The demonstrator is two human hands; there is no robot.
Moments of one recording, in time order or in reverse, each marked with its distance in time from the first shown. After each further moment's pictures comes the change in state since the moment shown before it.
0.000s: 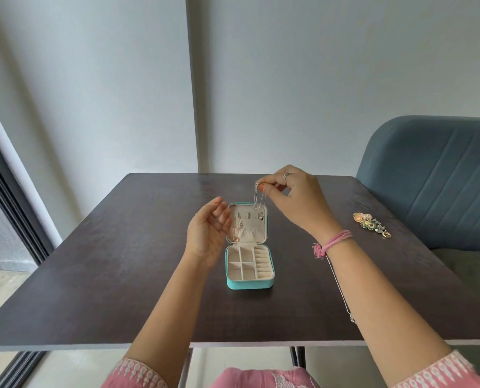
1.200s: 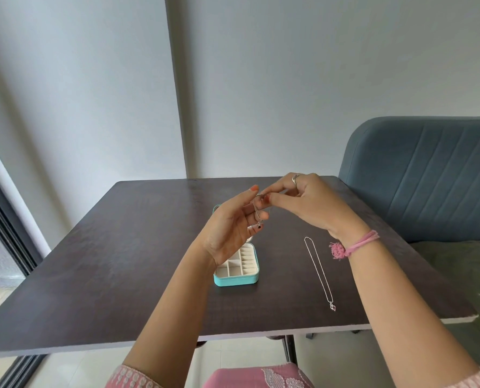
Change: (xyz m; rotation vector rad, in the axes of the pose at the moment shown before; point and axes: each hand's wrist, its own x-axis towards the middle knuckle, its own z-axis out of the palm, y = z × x) left_hand -0.066 0.002 0.071 0.444 -0.537 -0.172; right_hand -0.031 -0.016 -0.066 0.234 -0.220 0.193
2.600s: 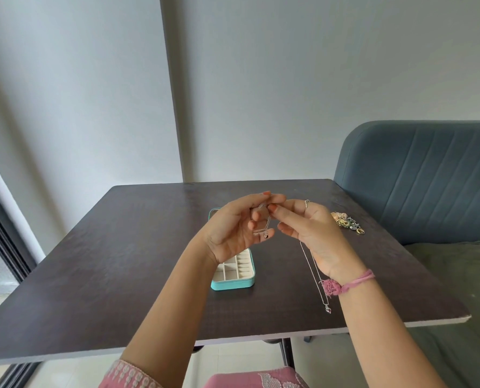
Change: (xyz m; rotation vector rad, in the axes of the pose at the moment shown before) left_hand 0.006 0.009 0.012 -0.009 -0.088 -0.151; right_hand -0.036 0.012 0.021 0.597 0.148 0.226
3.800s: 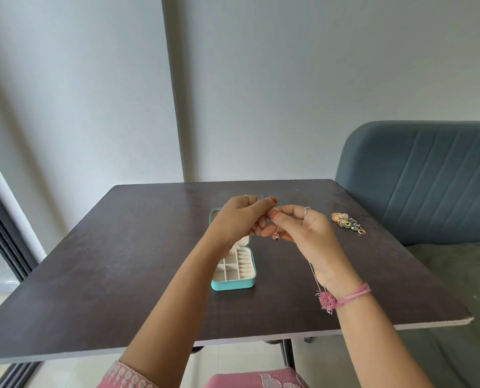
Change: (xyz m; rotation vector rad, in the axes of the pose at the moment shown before) left_hand 0.012 -0.003 -0.001 0.572 0.303 0.151; right_hand -0.007 0.007 0.011 -0.020 0.035 -0.063
